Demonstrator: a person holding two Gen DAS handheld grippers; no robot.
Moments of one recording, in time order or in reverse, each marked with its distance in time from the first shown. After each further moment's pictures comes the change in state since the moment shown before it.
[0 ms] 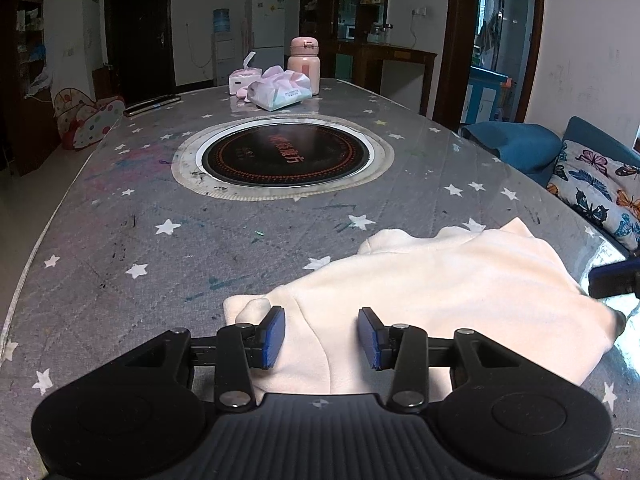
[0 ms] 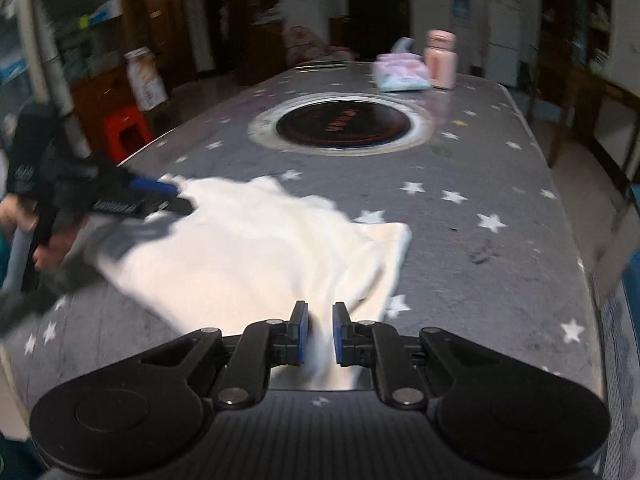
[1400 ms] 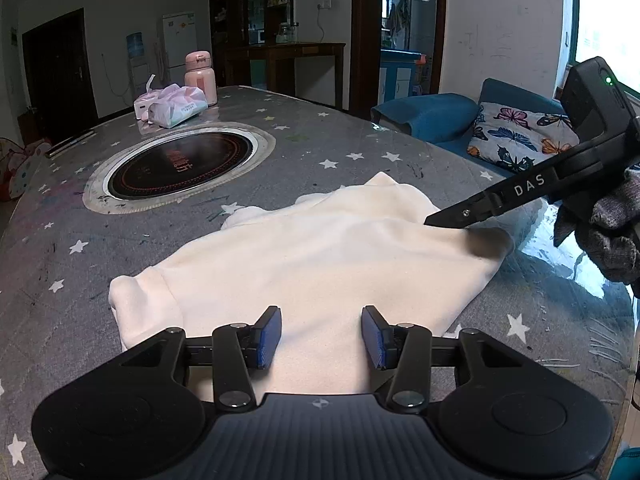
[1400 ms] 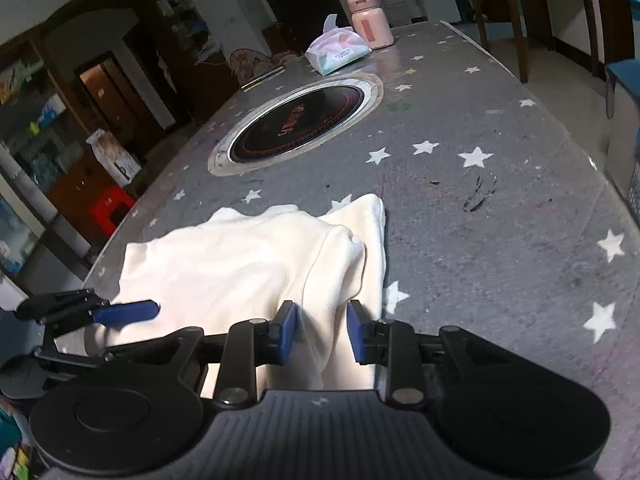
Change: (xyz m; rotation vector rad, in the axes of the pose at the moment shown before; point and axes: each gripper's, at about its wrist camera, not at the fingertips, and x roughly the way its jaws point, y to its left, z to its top) left arm -0.029 -0.064 -0.029 0.198 -0.006 -0.180; right arm 0.034 -0.034 -0.007 0.362 -0.014 0.096
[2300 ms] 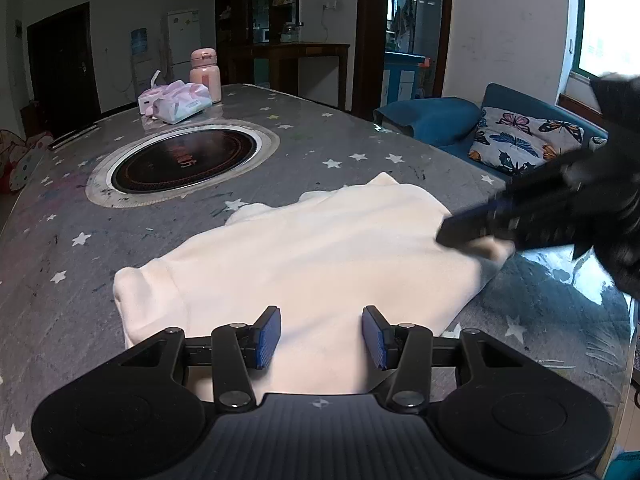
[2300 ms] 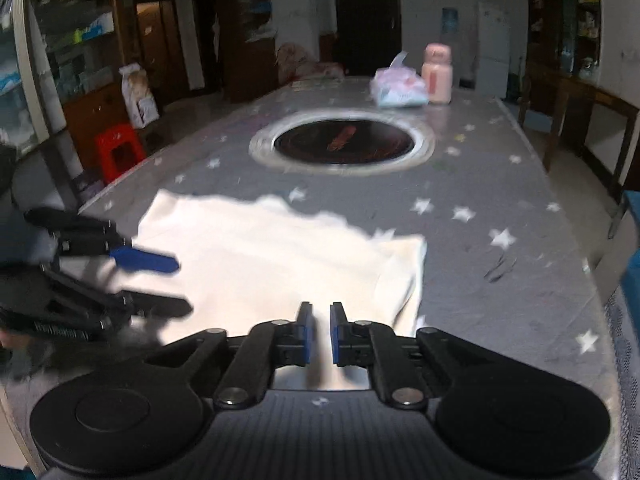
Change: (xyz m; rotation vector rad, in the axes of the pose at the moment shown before) left arm -0.004 0.005 -0.003 -0.028 -0.002 -0.002; right arm -0.013 0.061 -0.016 -0.361 -0.030 -0.105
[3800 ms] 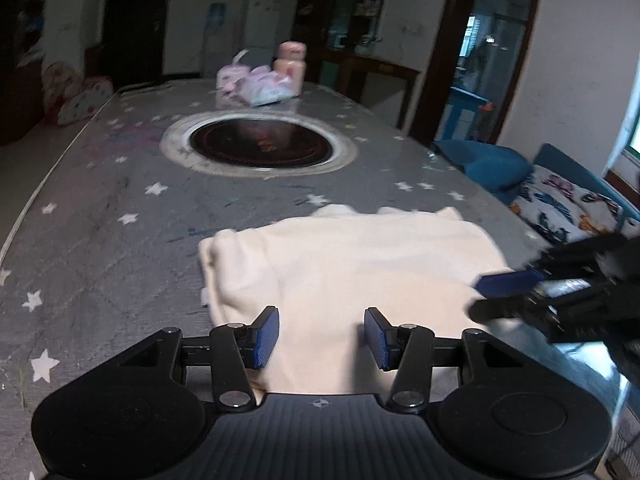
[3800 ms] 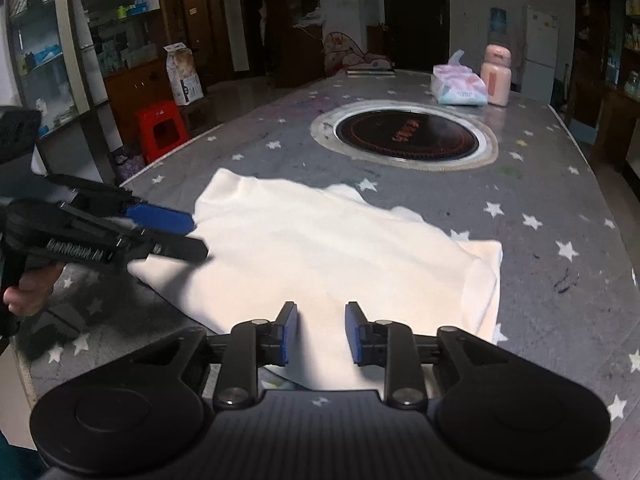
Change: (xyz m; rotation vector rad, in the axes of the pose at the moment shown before) left arm -0.024 0.052 -0.012 -0.272 -0.023 0.084; right arm 0.010 0.036 0.003 -0.090 0.027 0.105
